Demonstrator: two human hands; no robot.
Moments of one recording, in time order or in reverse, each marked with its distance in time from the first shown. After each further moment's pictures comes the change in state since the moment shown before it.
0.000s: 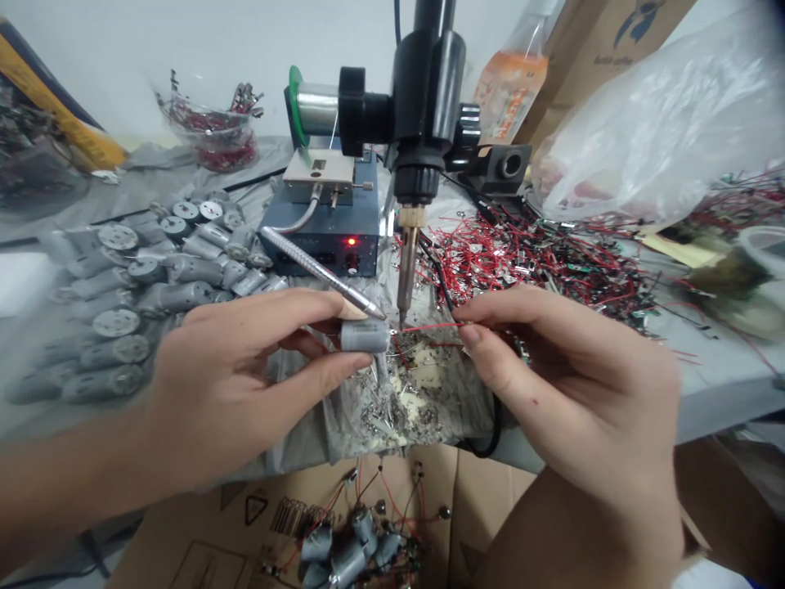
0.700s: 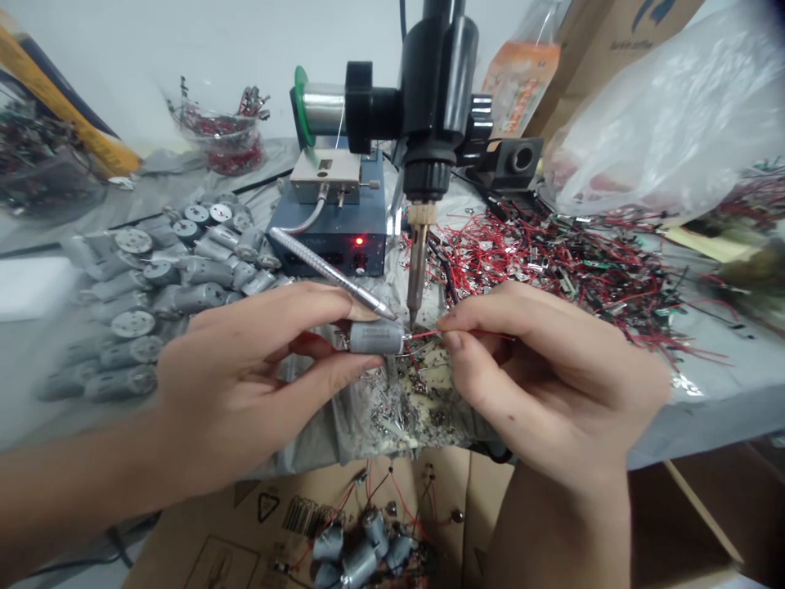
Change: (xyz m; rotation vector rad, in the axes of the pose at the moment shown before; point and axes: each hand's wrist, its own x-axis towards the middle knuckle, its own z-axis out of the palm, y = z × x) left_hand -0.004 0.001 0.000 -0.109 -0.025 -0.093; right_hand 0.007 -0.003 0.033 0.170 0.085 -0.117
